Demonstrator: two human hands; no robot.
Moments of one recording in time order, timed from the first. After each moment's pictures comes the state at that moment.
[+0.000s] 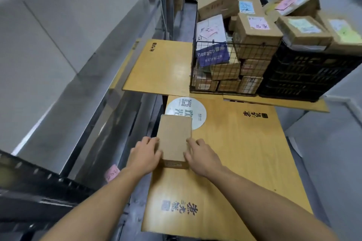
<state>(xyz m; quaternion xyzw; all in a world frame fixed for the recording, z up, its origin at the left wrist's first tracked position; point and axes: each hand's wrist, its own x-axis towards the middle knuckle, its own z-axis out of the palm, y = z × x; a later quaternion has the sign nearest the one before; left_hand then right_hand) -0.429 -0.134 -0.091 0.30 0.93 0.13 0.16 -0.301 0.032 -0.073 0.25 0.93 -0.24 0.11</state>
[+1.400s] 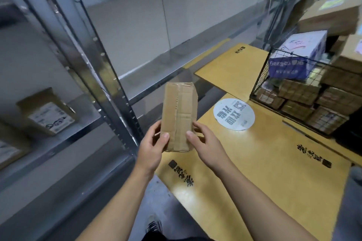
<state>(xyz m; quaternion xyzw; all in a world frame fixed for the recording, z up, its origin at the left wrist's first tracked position) -0.227 -0.148 -0.020 -0.07 0.70 0.71 -0.07 -0.242 0.028 -0.008 -0.04 0.77 -0.63 0.08</state>
